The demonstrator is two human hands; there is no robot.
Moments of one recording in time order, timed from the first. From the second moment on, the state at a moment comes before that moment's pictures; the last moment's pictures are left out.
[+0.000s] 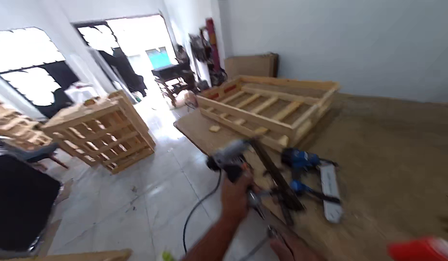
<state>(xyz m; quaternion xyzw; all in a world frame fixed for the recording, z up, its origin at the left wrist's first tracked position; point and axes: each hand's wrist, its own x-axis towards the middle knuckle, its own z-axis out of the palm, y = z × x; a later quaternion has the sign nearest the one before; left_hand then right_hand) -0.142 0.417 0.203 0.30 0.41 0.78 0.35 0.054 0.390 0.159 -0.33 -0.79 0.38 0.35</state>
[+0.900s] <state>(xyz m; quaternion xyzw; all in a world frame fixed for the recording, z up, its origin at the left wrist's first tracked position) -0.011 0.408 0.202 0.42 0.34 0.81 0.22 0.123 0.460 0.133 -0.17 -0.76 0.54 0.32</state>
